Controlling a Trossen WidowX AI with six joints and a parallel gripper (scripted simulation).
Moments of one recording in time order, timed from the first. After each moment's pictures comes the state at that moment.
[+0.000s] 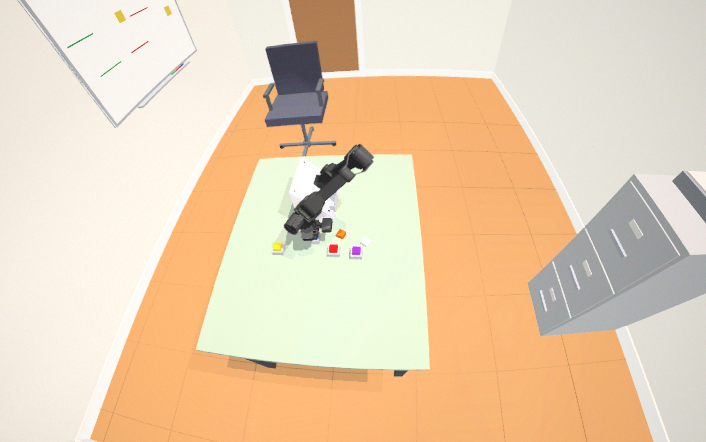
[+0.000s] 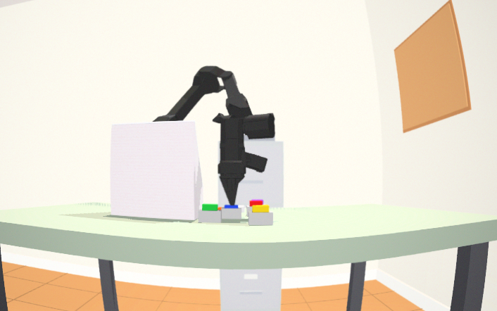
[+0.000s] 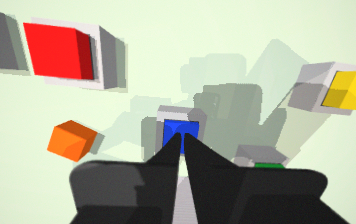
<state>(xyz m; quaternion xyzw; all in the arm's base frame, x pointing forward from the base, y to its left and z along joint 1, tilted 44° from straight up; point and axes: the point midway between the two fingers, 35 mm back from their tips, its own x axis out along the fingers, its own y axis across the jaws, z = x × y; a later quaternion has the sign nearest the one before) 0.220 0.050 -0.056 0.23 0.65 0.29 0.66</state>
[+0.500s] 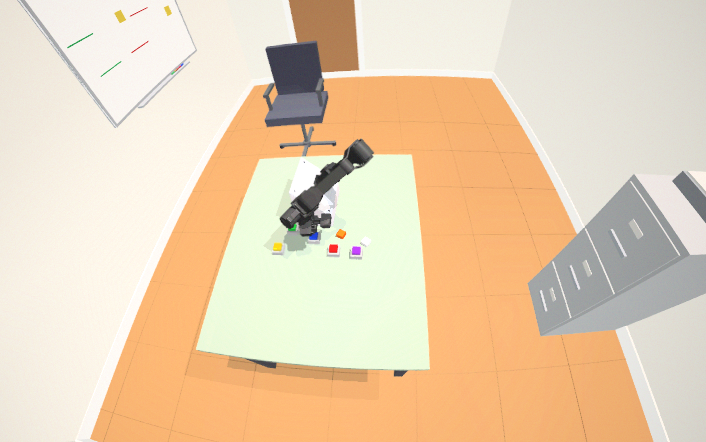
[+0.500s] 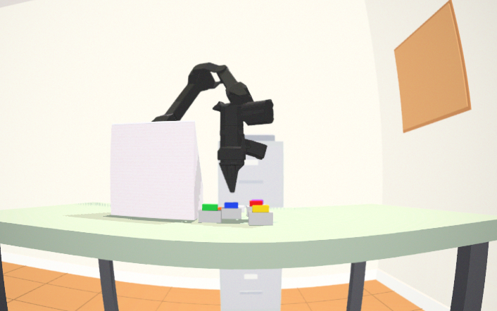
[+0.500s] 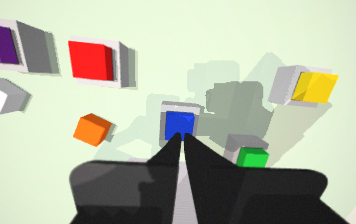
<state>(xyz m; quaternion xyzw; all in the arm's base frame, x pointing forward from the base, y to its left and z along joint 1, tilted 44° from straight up) 0.221 0.029 -0.034 0.24 0.64 0.29 0.67</state>
